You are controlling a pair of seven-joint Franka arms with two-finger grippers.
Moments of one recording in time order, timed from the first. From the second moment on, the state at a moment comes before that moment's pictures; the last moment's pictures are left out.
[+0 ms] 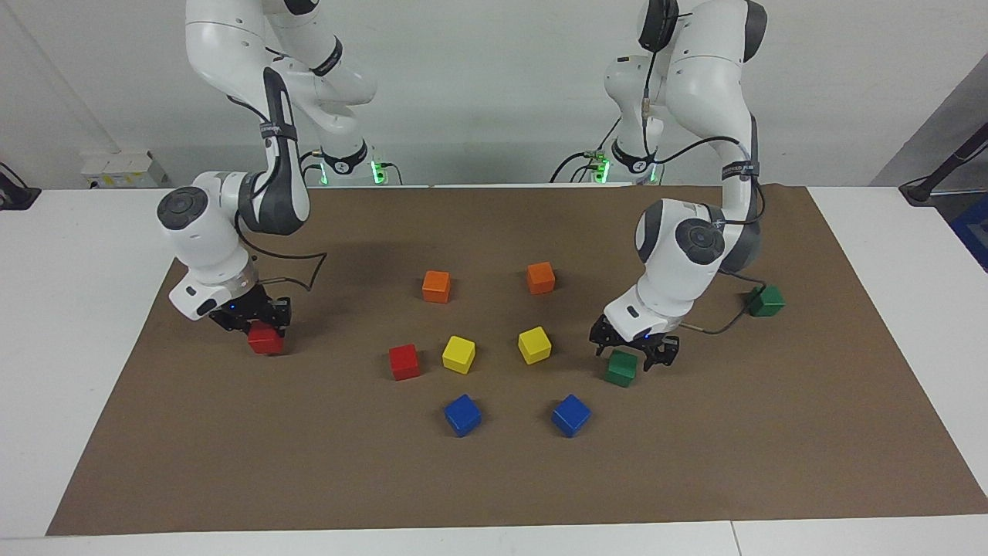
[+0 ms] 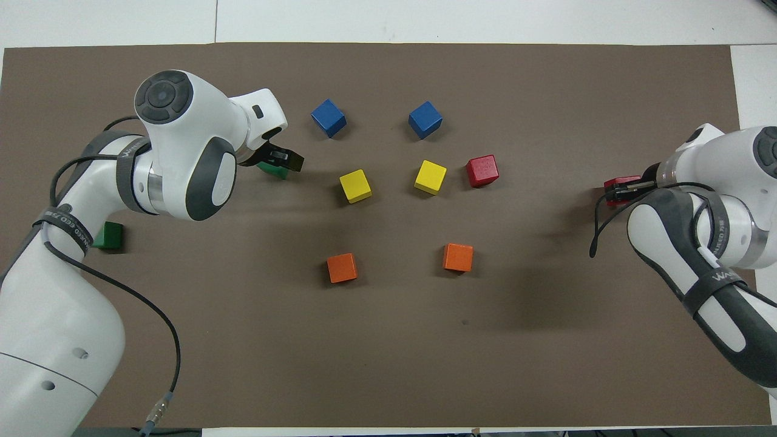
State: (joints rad) left arm -0.25 0.47 -0.08 -1.69 -0.06 2.26 0.14; right arm -0.12 0.22 0.02 -2.09 -0.02 2.36 -0.17
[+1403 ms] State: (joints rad) left arm -0.26 0.51 -0.08 -1.66 -0.01 2.20 0.19; right arm -0.12 0.22 0.03 -2.11 -0.02 2.38 -0.16
